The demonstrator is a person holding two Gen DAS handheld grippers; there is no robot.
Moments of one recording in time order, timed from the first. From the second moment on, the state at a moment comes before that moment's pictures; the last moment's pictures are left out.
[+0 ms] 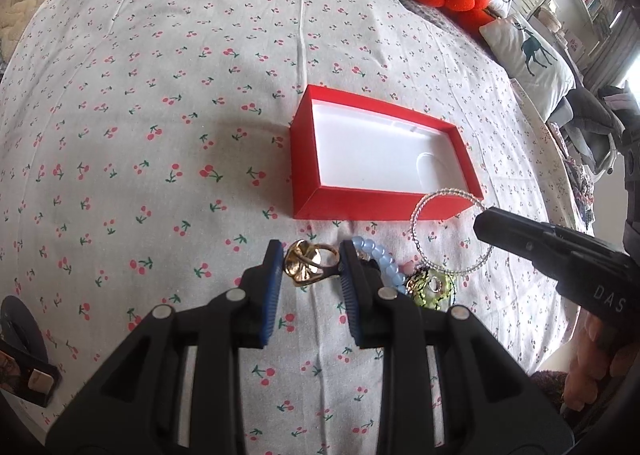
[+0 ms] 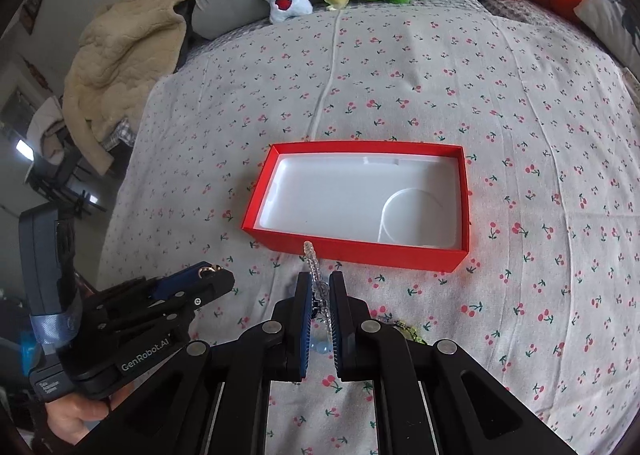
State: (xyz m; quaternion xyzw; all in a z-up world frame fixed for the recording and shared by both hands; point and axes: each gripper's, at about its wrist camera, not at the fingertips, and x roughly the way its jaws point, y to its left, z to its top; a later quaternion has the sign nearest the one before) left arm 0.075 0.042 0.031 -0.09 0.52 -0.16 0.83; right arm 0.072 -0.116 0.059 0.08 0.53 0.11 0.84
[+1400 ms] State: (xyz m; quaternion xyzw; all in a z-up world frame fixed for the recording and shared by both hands) left arm 0.118 -0.016 0.041 -0.04 0.48 -0.19 0.86; right arm 0.128 -0.174 0.042 0.09 0.52 0.07 0.84
